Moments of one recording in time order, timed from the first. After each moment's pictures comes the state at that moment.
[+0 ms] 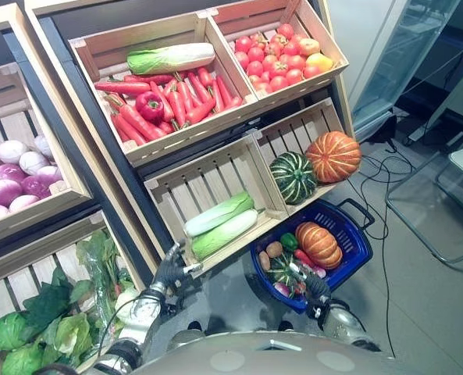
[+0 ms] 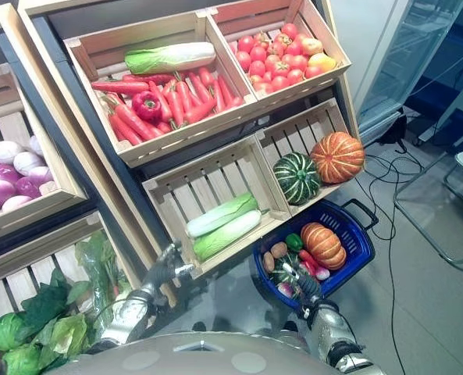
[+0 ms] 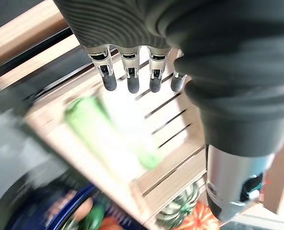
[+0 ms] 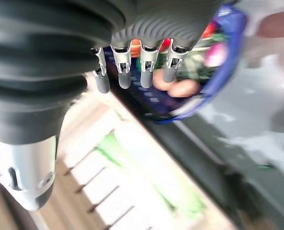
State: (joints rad) left arm 0.04 0.31 -0.32 0.77 -0.19 -0.50 0.08; right arm 0.05 -0.23 0.23 0.84 0.65 -0.23 0.12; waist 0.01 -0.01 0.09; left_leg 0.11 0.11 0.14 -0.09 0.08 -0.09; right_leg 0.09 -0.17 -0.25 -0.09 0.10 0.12
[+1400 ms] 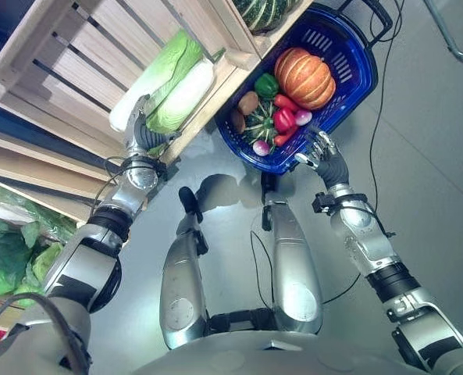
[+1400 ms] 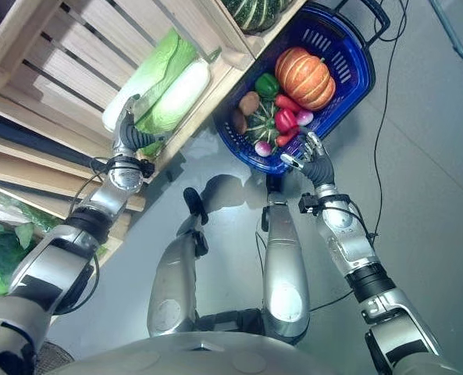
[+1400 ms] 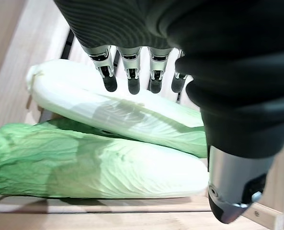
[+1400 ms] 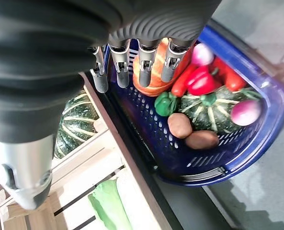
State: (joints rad) left arm -0.73 0.52 -0.42 0.84 0.00 -0.16 0.56; right arm -0.25 -0.51 0.33 0.20 0.52 -0.23 -0.14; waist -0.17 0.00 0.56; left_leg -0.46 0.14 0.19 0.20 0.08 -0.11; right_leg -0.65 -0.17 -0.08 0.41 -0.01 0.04
